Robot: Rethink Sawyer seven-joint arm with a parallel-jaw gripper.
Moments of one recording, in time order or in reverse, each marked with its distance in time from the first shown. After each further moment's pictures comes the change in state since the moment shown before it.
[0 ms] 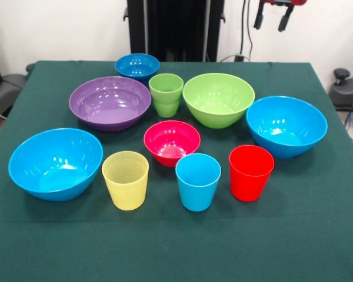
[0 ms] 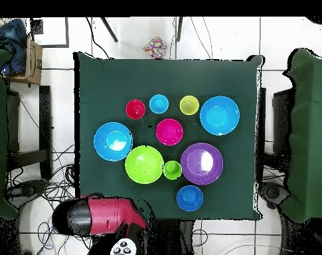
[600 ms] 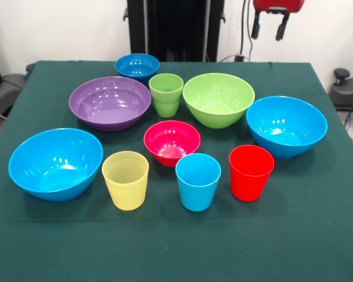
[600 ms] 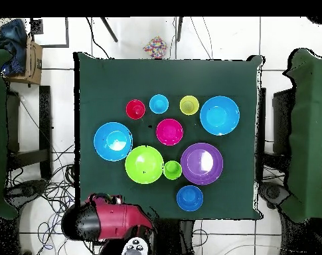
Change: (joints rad) arm -0.081 0.010 0.067 0.090 0.000 -0.212 0.000
